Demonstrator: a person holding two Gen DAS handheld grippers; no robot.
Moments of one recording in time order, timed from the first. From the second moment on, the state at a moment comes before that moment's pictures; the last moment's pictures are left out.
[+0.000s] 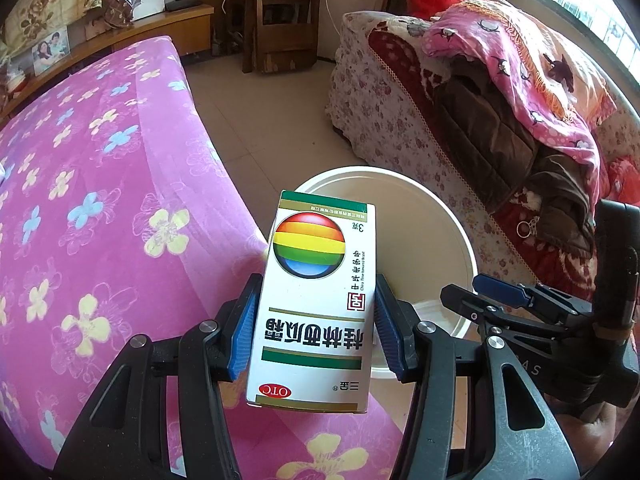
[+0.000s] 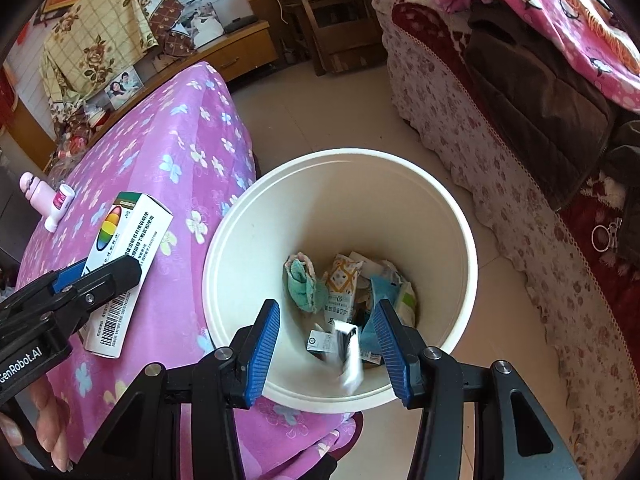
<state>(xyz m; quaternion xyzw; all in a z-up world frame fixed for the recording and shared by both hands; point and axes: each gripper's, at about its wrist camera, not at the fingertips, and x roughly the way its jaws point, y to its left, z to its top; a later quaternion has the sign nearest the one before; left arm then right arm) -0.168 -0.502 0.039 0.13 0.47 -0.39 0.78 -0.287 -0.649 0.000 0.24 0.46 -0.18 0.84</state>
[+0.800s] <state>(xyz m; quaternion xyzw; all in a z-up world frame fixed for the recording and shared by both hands) -0.165 -0.492 0.044 0.09 0.47 -0.39 0.79 -0.302 -0.645 0.005 0.26 0.46 -0.20 0.83</state>
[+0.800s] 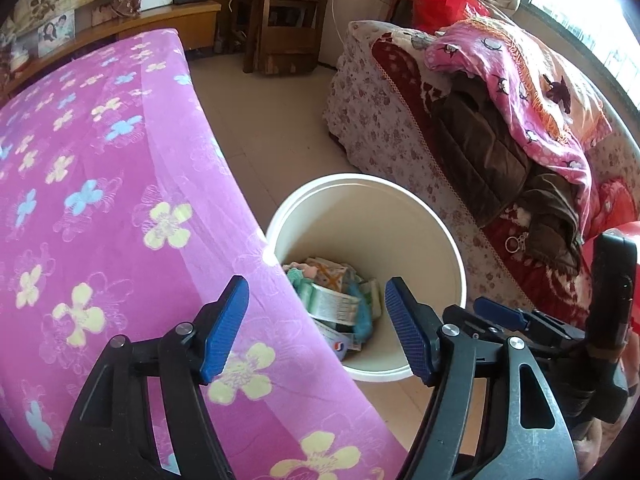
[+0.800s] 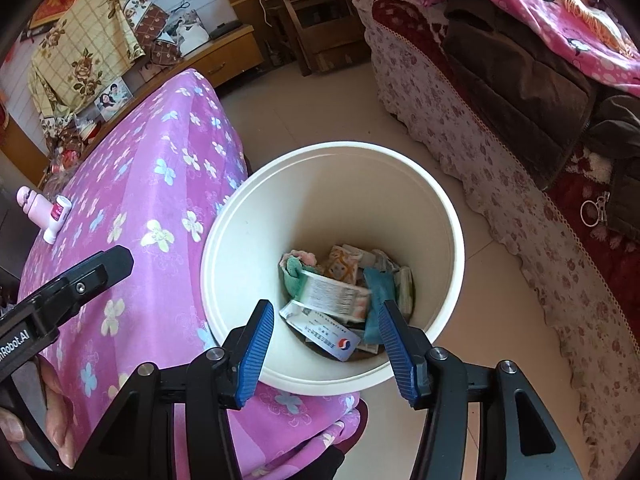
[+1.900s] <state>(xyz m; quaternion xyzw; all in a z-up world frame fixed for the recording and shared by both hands) -0.217 -0.369 0.145 0.09 0.27 -0.36 0.89 -0.329 -0.528 0.139 0.12 0.27 -0.25 0.92</state>
